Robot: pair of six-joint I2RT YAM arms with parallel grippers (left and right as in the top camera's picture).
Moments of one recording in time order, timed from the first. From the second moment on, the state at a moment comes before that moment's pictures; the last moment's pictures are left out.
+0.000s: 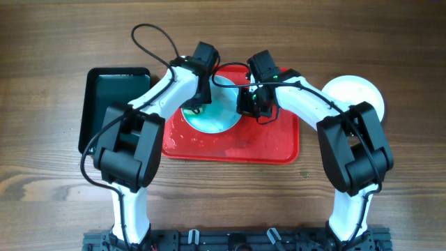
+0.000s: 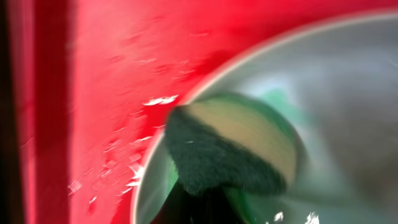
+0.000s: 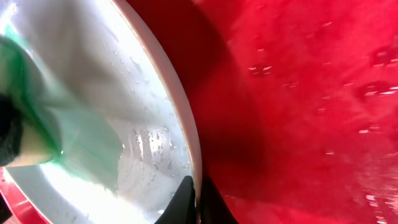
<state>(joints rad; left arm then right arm) -0.40 2.10 1.48 -0.81 -0.18 -0.44 0.43 2.05 1.32 -0.57 -0.35 0.57</state>
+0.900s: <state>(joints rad) -0.38 2.11 1.51 -0.92 0.08 -0.37 0.44 2.05 1.32 -0.57 -0.36 0.53</state>
